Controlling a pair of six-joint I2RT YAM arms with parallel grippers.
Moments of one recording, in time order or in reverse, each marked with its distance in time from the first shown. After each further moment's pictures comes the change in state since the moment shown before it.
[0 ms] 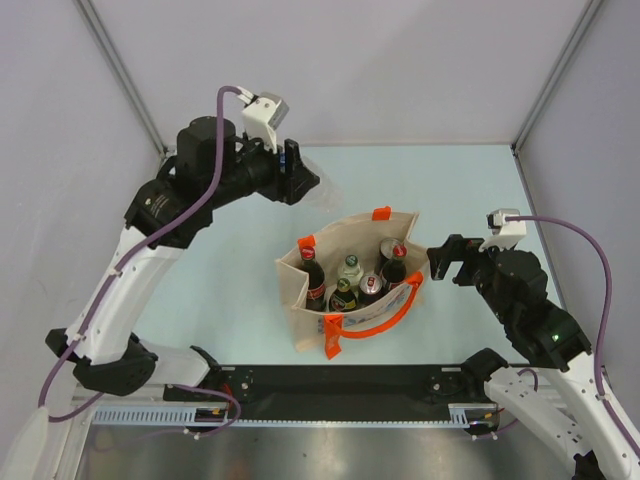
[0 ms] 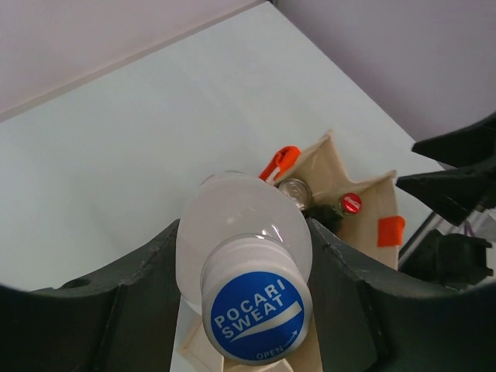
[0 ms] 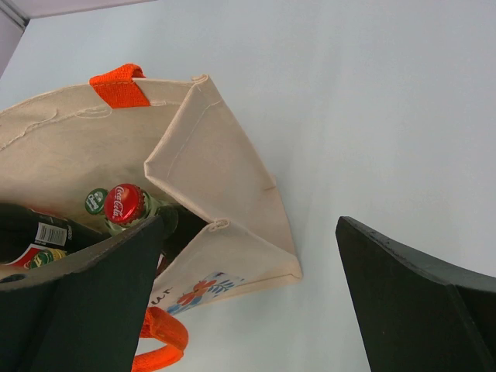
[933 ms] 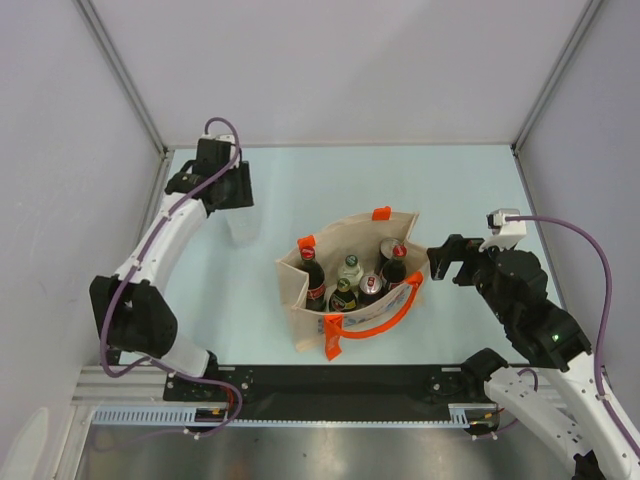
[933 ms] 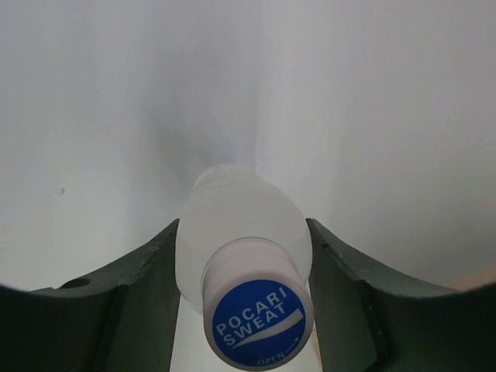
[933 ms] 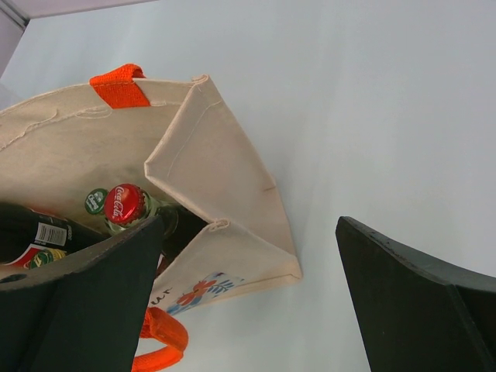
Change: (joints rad) left arm 0.483 0.183 -0.490 0.156 -0.212 -0.054; right arm 0.000 0.000 0.000 0.000 0.000 -0.001
